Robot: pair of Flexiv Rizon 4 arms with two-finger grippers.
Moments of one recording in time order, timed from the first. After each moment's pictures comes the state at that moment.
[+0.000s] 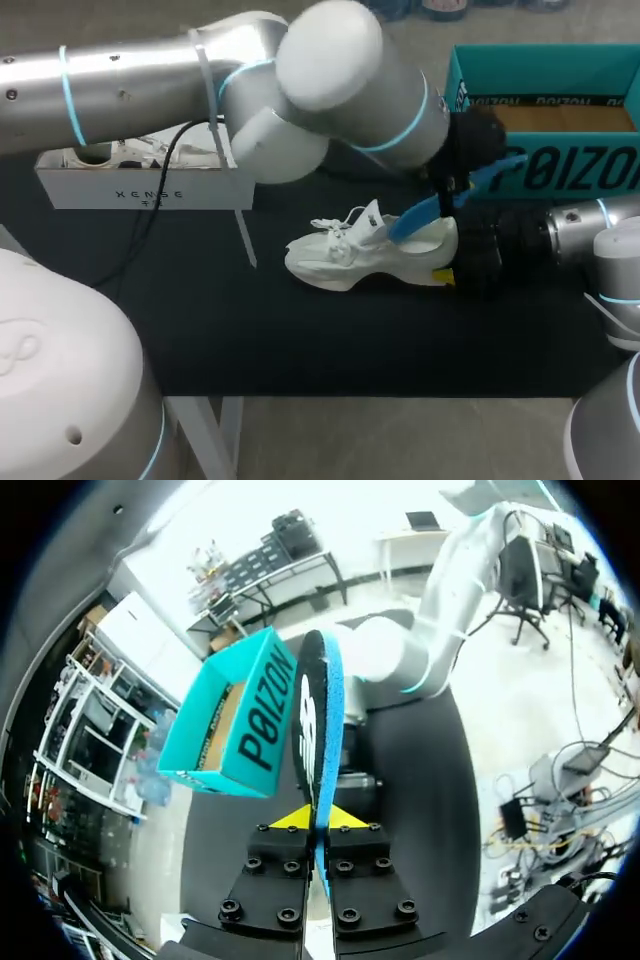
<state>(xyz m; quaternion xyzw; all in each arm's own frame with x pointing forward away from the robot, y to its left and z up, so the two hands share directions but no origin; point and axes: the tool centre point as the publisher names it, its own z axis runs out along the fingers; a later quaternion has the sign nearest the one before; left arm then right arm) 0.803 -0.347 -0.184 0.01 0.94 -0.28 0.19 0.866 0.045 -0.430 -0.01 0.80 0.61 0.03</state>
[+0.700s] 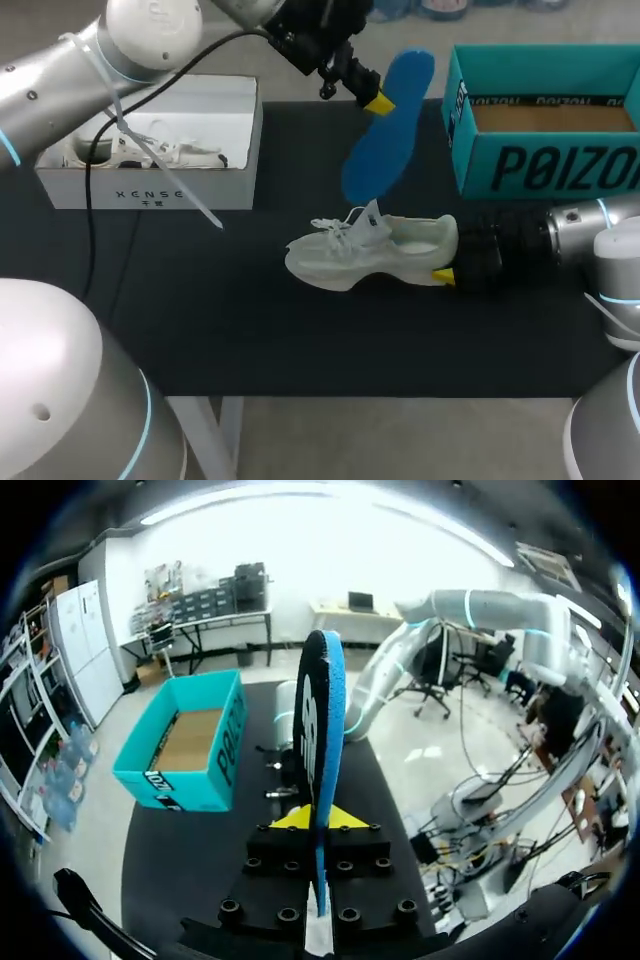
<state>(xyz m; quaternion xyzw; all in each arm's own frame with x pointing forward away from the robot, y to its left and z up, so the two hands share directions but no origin) 0.858 -0.245 -0.111 0.06 0.91 -0.41 -0.06 0.866 0.045 -0.430 -0.01 0.80 0.61 0.03</state>
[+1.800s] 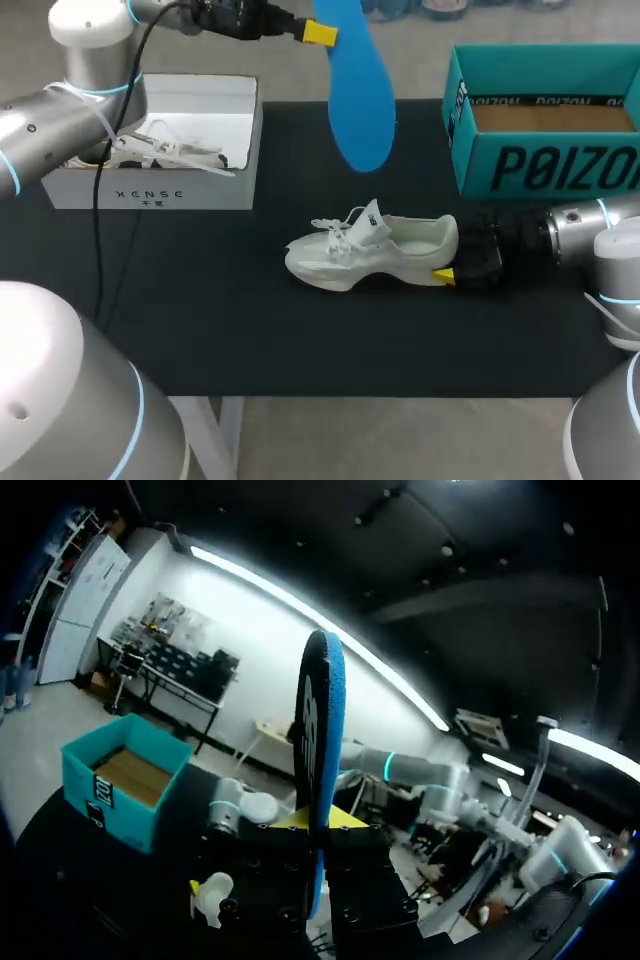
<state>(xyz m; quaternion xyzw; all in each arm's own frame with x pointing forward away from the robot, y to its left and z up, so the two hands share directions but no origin) 0.898 -0.181 -0.034 -0.04 0.71 -0.62 -0.33 0.866 0.045 -0.430 -0.01 0.80 0.61 0.03</state>
